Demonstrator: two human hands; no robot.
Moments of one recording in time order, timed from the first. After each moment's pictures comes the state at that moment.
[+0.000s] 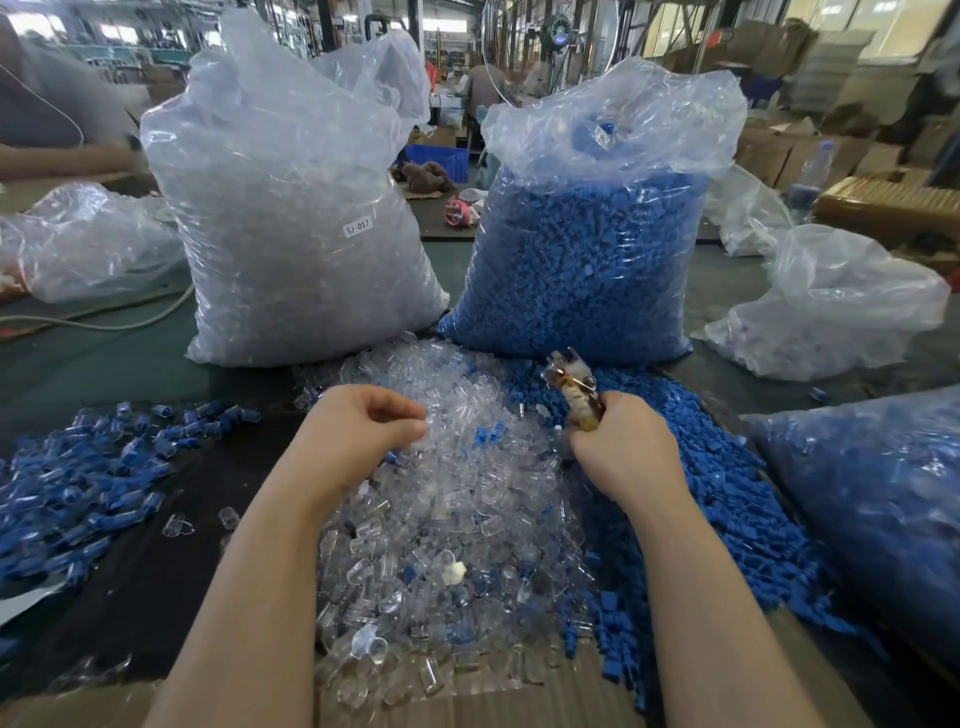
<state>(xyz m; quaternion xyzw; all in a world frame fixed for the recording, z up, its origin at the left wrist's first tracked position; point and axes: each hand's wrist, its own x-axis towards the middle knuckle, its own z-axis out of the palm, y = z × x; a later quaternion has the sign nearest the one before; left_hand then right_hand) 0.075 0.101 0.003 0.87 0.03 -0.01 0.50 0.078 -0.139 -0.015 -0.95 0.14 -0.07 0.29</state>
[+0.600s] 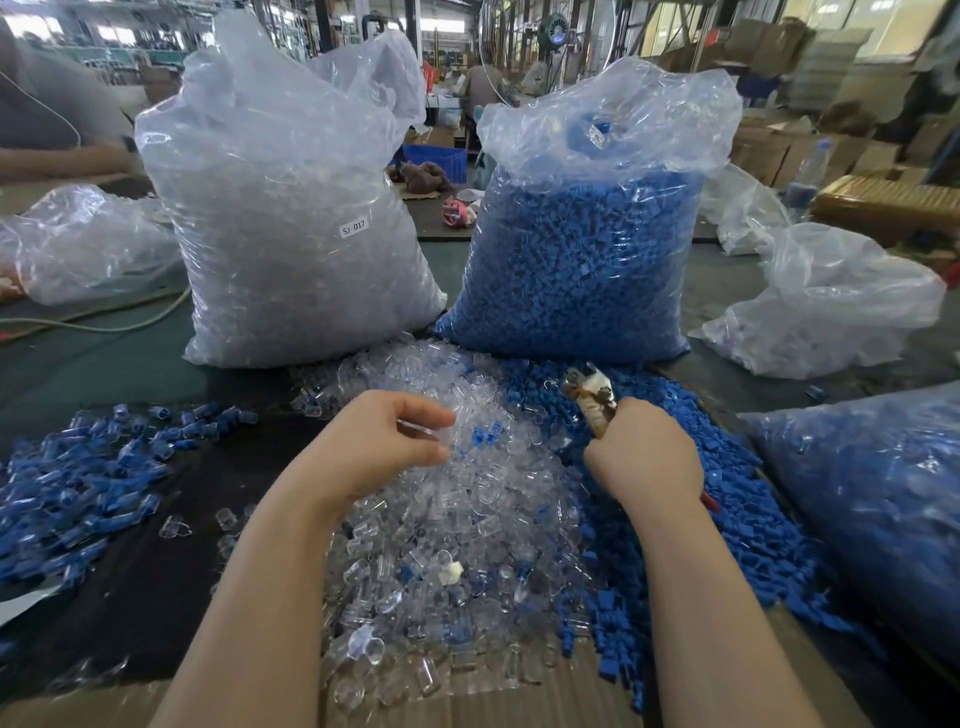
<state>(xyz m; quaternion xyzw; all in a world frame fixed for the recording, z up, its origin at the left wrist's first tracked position) 0.074 0.092 0.005 0.87 -0.03 -0.09 0.48 0.072 -0.143 -0.008 -0.96 0.20 -0.03 0.18</state>
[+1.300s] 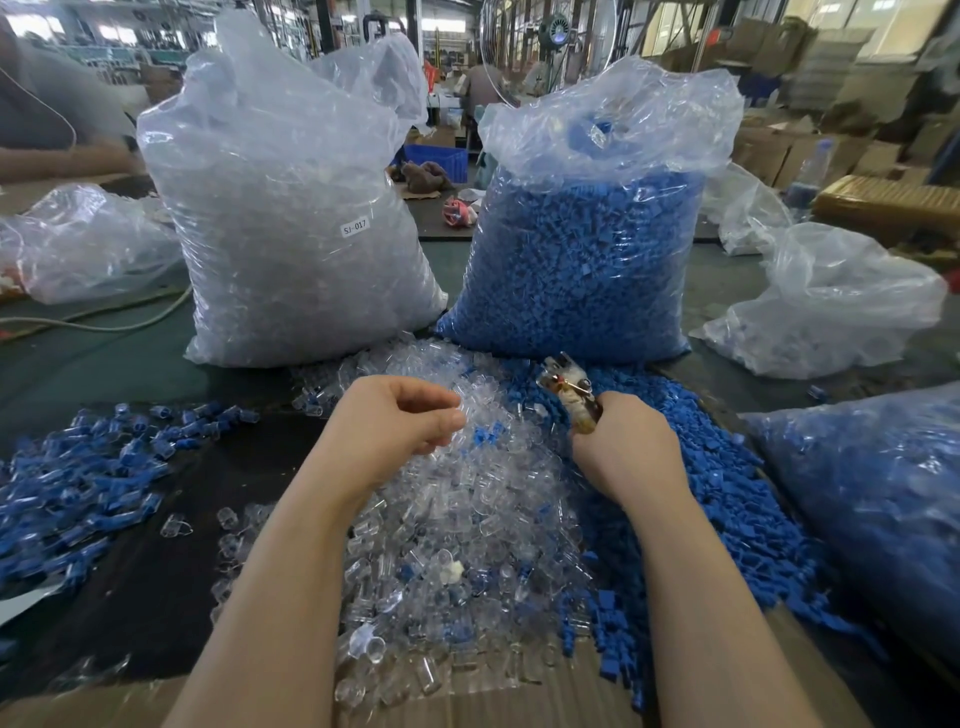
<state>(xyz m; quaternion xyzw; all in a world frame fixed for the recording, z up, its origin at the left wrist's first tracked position) 0.070 0.078 0.013 0.82 0.00 -0.03 0.57 0.075 -0.137 -0.009 -0.96 0.15 -0.06 0.22</state>
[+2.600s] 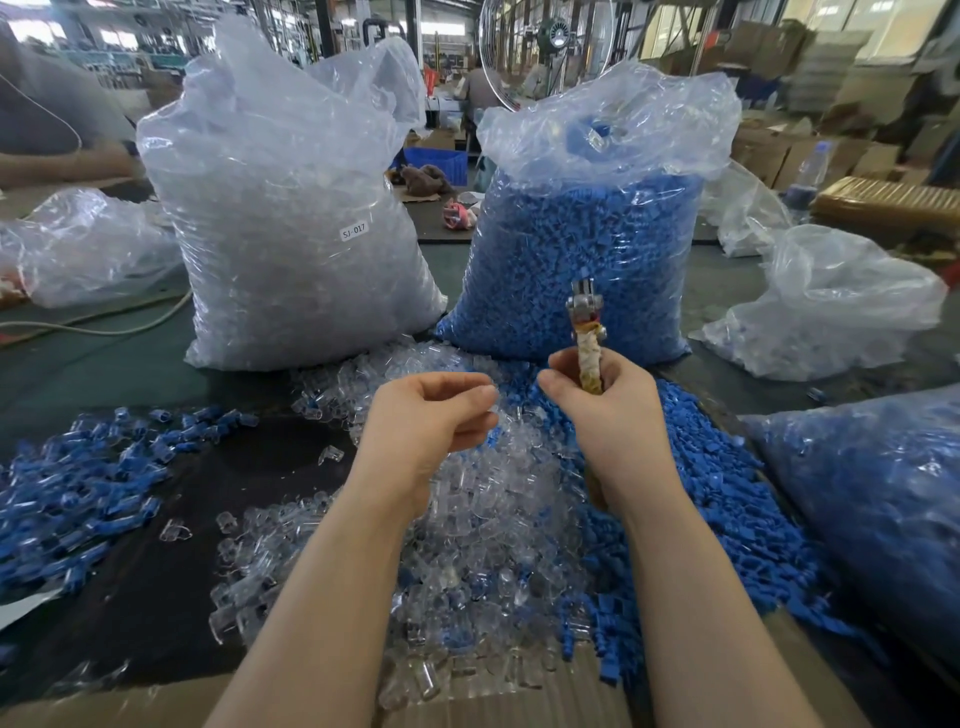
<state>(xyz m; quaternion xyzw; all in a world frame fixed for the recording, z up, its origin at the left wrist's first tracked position) 0.066 0.040 0.016 0.67 0.04 -0.02 0.74 0.069 -0.118 0.007 -0.74 0.03 -0.19 0.64</state>
